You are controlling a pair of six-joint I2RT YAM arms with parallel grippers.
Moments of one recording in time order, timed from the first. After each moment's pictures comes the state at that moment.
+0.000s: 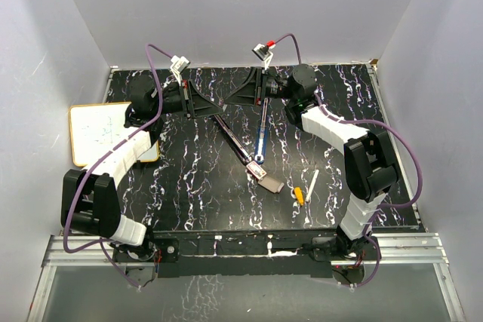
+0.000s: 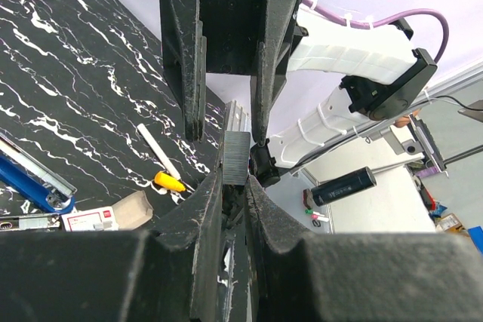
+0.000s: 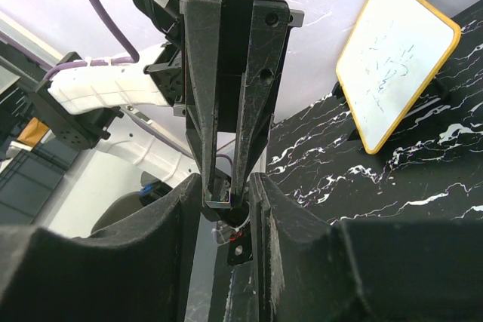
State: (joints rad) left arm -0.22 1.45 1.01 0.55 1.20 -0.95; right arm 0.44 1.79 1.30 0.87 -1.10 1.08
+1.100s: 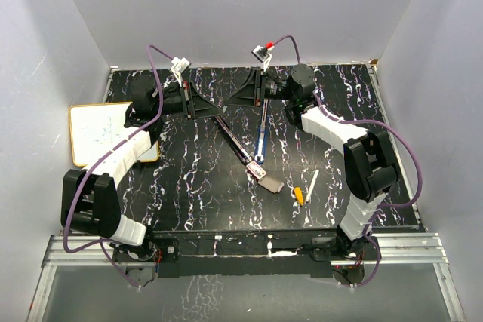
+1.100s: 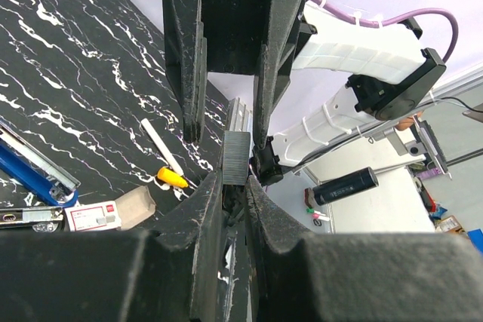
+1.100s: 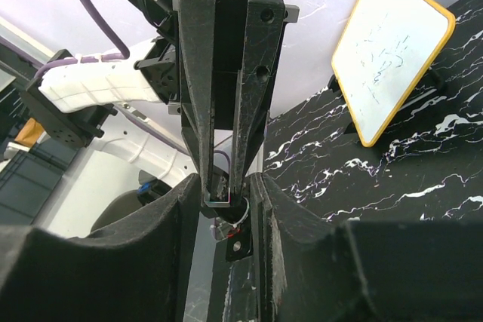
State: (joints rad) left arm -0.22 1.45 1.01 0.50 1.19 -0.91; right arm 0.44 1.79 1.29 0.83 -1.10 1.05
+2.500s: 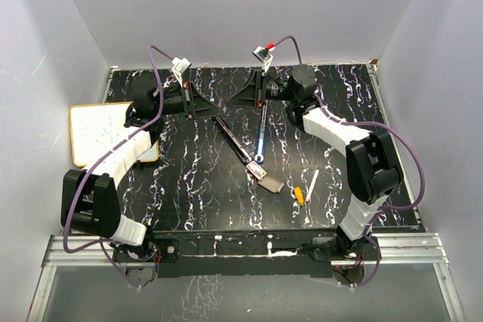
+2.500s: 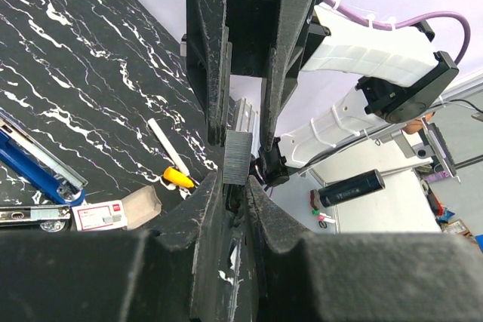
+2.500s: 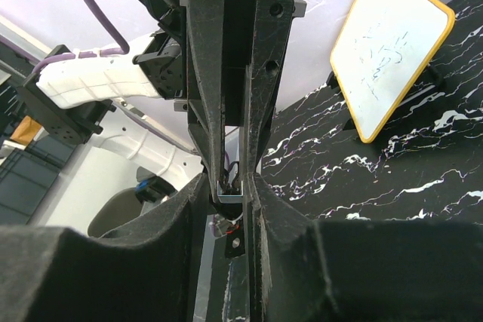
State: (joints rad) left arm -0.22 1.45 1.02 0.45 1.18 -0.87; right arm 0.44 1.77 1.28 0.80 -1.11 1.02
